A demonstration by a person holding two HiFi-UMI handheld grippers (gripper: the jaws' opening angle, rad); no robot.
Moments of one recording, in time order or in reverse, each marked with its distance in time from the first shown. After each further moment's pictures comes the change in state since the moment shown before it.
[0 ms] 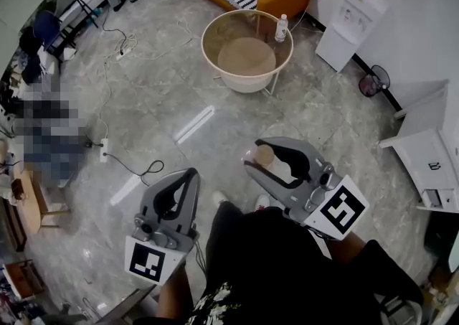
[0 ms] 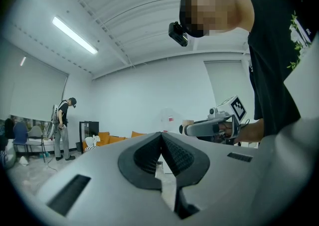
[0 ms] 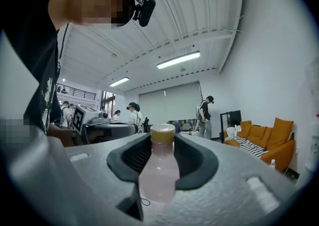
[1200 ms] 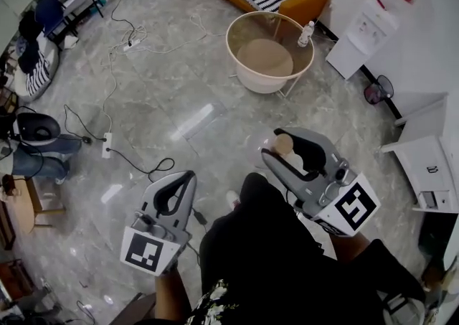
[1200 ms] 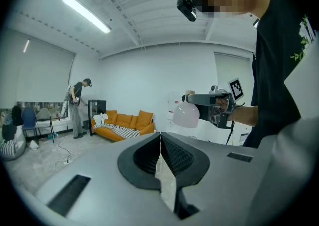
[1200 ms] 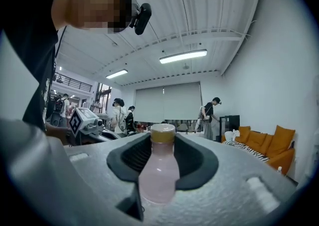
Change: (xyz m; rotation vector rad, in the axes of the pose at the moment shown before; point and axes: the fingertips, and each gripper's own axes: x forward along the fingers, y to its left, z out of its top) left arm -0.169 0.186 -0.079 -0.126 0.201 0.012; right arm 0.194 0.103 -0.002 -0.078 0.027 -0.070
